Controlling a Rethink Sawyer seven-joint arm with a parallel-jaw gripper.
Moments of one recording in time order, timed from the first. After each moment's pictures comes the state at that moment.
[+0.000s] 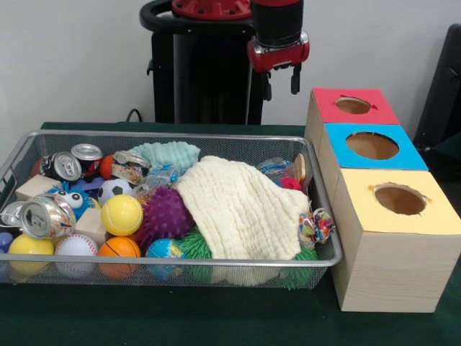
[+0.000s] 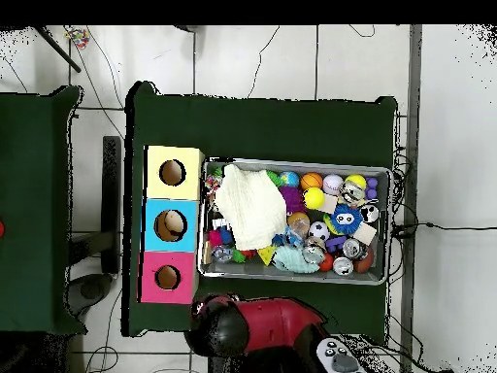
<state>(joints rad) -0.43 -0.80 0.28 2.28 -0.28 0.29 1.57</state>
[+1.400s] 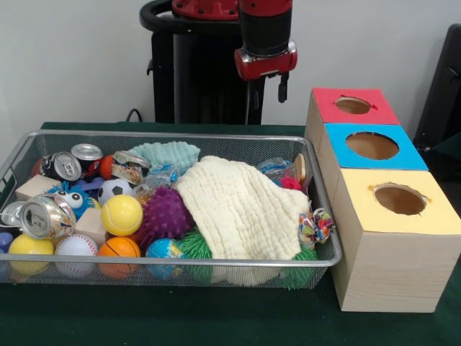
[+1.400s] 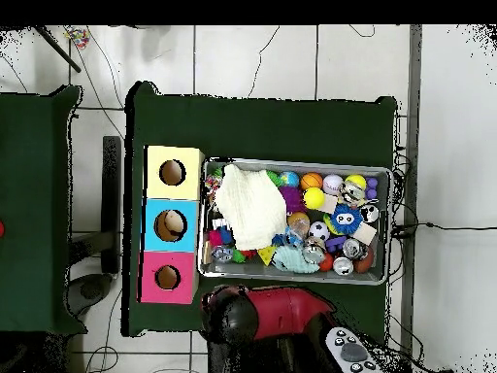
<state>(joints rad) -0.44 -0.78 0.27 2.20 -0.33 0.35 1.57</state>
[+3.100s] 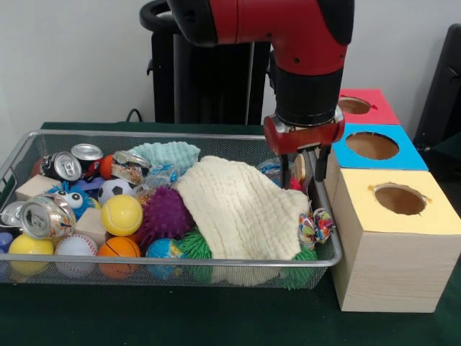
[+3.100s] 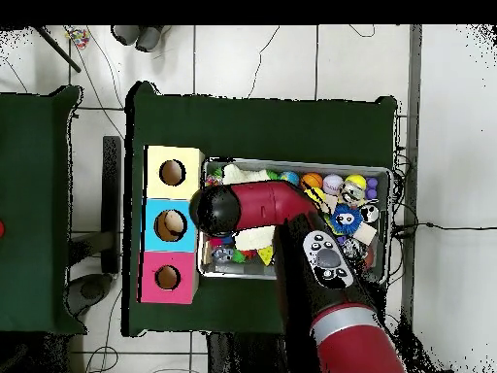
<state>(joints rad) -0.33 -0.58 0.30 1.59 -0.30 0.64 1.57</state>
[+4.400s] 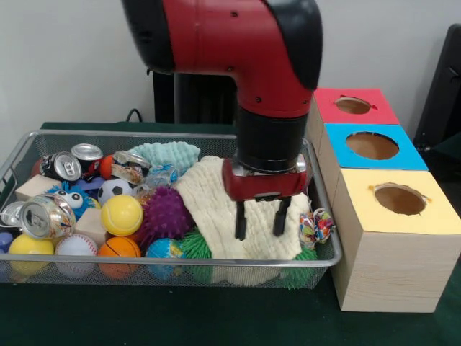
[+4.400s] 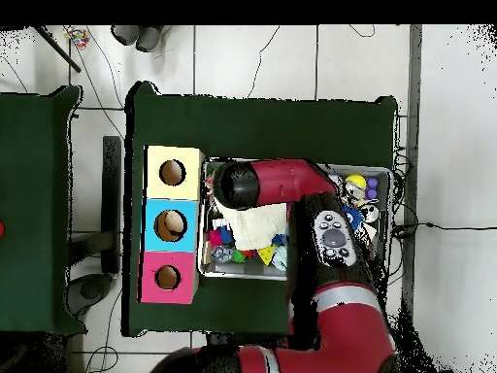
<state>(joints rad) -0.27 -0.46 0.17 1.38 -0.36 0.57 1.58</state>
